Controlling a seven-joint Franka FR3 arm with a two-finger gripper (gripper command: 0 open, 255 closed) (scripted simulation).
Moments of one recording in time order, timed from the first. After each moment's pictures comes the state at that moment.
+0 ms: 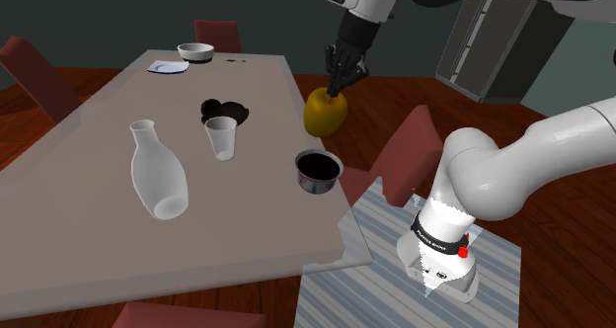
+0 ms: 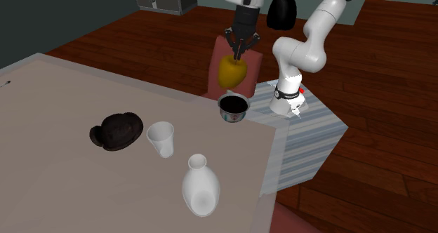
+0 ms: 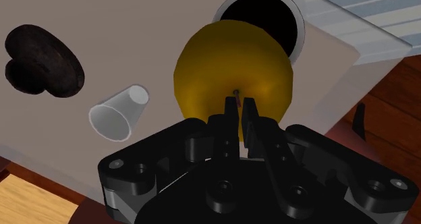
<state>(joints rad) 0.38 -0.85 -0.12 -2.47 -0.07 1.84 -0.95</state>
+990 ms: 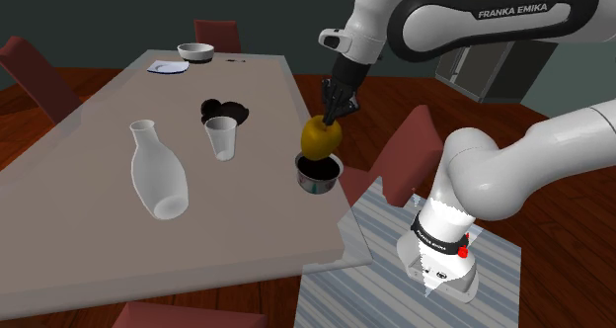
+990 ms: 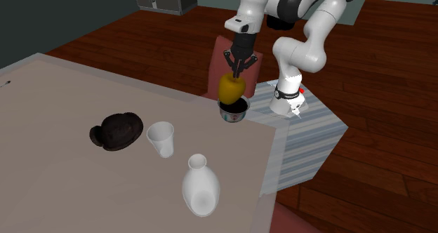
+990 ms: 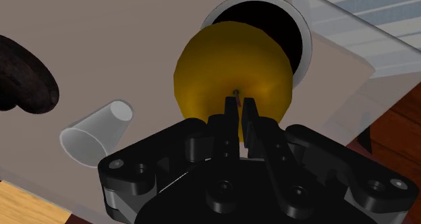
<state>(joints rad) 0.37 -0.87 -0.13 -2.68 -0.08 2.03 -0.95</state>
